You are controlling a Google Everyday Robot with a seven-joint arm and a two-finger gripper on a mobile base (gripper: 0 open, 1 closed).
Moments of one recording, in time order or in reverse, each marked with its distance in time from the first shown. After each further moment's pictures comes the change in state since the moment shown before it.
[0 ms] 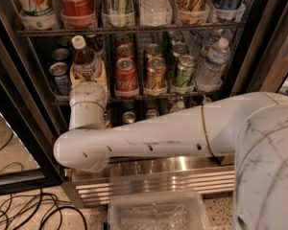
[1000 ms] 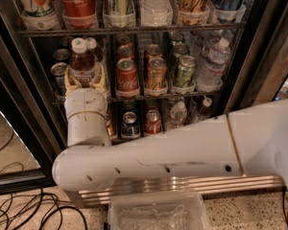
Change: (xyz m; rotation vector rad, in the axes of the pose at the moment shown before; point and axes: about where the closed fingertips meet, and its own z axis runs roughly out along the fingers) arm -0.042 0.004 -0.049 -0.087 -0.019 0.099
